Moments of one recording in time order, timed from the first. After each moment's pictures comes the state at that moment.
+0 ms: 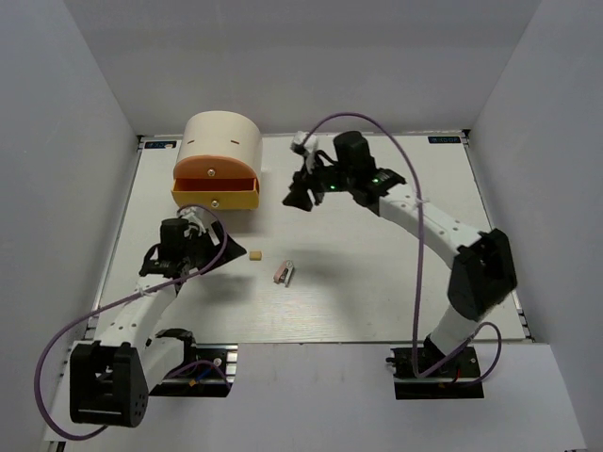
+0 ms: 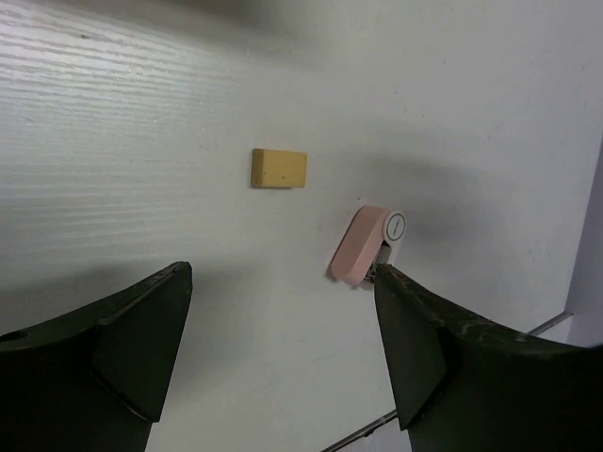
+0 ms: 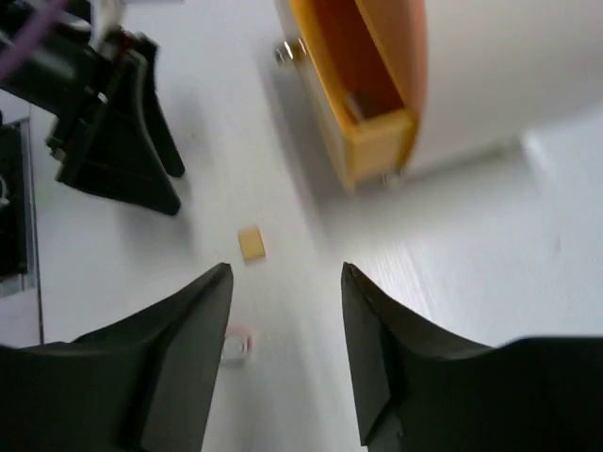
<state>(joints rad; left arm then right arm) -0.04 0.98 0.49 -0.24 0.42 -0.54 0.67 1.76 1.54 -0.21 -0.71 -0.18</state>
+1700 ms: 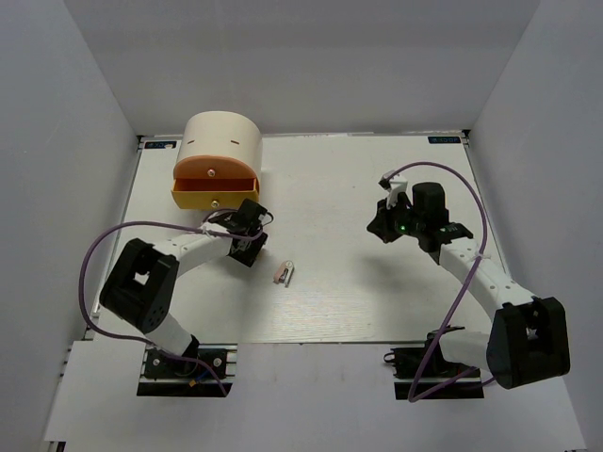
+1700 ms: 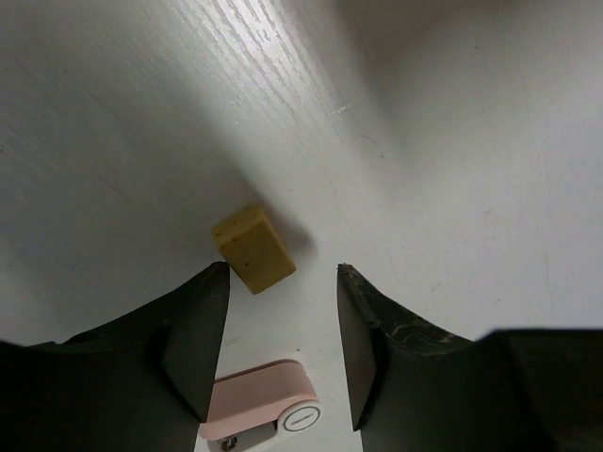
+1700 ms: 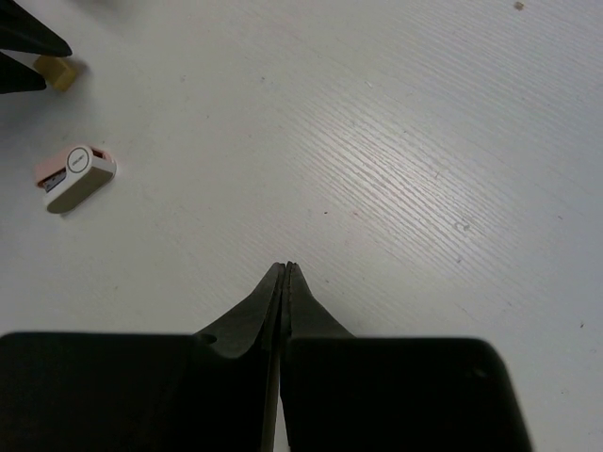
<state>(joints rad) -0.53 1.58 0.89 -0.48 -0.29 -1.54 0.27 1.22 0.77 -0.19 -0.47 -0.08</state>
